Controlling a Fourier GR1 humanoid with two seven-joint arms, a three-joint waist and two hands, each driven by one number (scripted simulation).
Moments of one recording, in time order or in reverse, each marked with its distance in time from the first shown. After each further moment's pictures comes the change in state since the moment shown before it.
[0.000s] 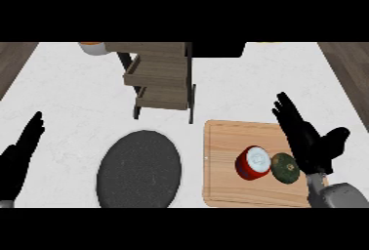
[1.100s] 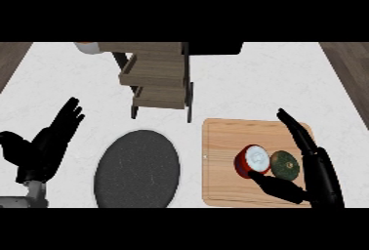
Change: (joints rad) left arm -0.123 -0.152 -0.018 -0.039 0.175 -0.098 0.119; right arm 0.145 -0.128 0.175 -0.292 0.728 -0.322 0.073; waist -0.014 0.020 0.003
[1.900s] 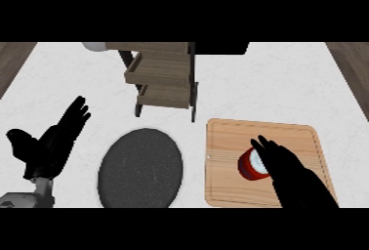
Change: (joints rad) left arm -0.023 -0.029 -0.007 0.023 -0.018 -0.023 -0.005; right arm -0.158 -0.117 0.246 -0.321 0.218 0.647 0.833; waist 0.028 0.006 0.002
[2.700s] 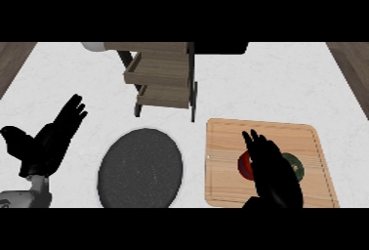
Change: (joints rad) left arm -0.009 -0.029 0.068 0.013 -0.028 -0.060 0.015; right arm 0.011 0.239 -0.027 0.304 0.220 0.023 -0.020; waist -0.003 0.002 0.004
